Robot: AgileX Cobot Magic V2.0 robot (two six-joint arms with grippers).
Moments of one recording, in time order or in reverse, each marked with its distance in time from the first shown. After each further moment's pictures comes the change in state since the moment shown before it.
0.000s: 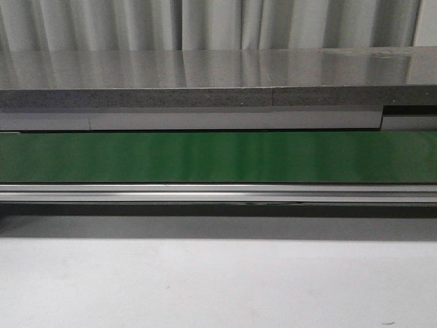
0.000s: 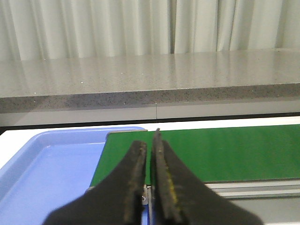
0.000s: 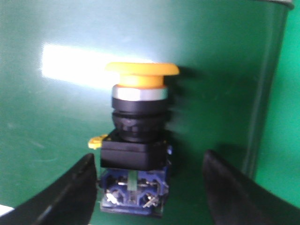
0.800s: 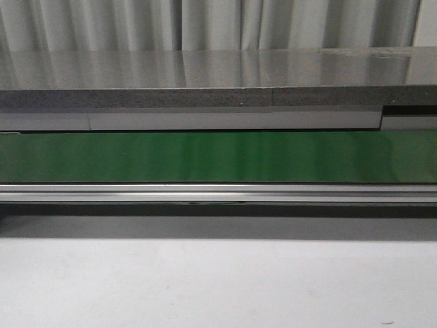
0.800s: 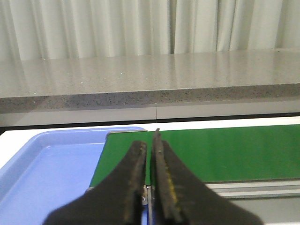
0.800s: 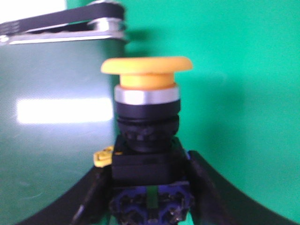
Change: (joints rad) left arm 0.000 0.000 0.000 0.000 0.000 0.000; right arm -0.154 0.004 -0.051 -0.010 -0.072 -0.006
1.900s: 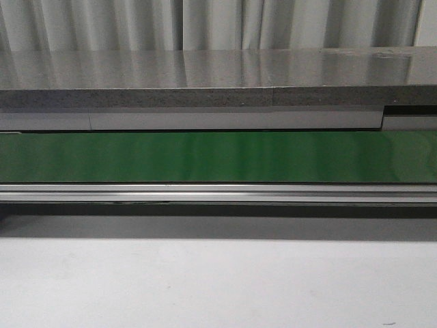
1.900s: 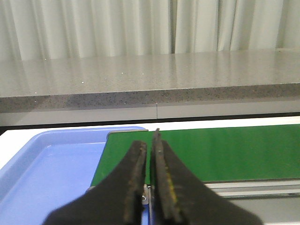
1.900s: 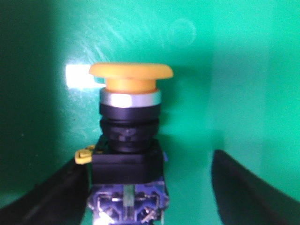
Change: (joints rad) left arm 0.000 0.000 0.000 0.000 0.000 0.000; right arm -0.031 0.188 0.087 -0.199 -0.223 0.002
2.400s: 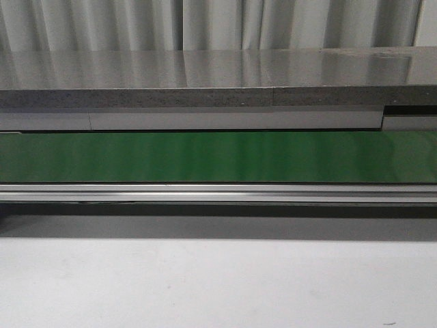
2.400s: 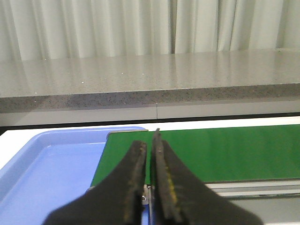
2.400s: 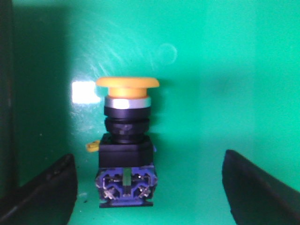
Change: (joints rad) left arm 0.000 0.000 0.000 0.000 0.000 0.000; right arm 0.000 -0.084 0.004 0.000 0.007 0.007
